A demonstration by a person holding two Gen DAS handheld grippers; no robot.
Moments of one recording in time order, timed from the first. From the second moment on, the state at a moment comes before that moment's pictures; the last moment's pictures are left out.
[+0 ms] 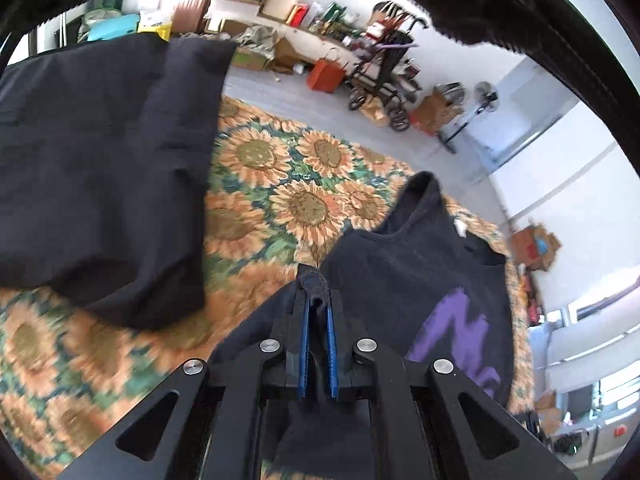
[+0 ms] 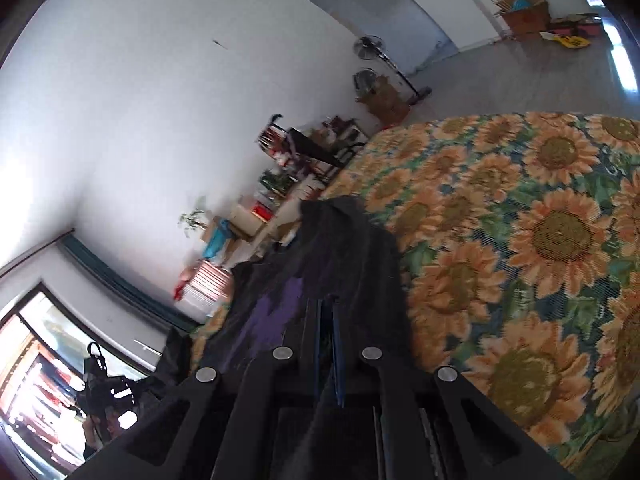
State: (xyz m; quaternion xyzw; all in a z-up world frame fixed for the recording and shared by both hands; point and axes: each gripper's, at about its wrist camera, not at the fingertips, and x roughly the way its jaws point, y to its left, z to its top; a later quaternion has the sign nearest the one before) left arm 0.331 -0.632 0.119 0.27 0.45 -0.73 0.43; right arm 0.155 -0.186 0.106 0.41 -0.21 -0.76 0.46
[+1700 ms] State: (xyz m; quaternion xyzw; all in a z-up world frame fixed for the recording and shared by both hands) left arm 0.402 -0.552 0.055 0.18 0.60 -0.64 0.45; right arm 0.292 -0.113 0.066 0.49 -0.28 -0.75 0.33
